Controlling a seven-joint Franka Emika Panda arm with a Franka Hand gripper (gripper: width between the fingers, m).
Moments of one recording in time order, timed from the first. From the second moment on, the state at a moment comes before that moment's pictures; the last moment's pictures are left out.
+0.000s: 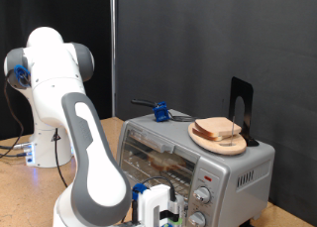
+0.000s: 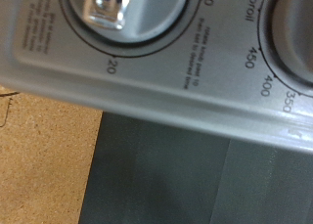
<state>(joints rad) -0.31 1.04 0.08 -1.30 1.25 1.55 -0.20</state>
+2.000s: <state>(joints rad) -0.27 1.02 0.10 -1.34 1.26 1.61 -0.20</state>
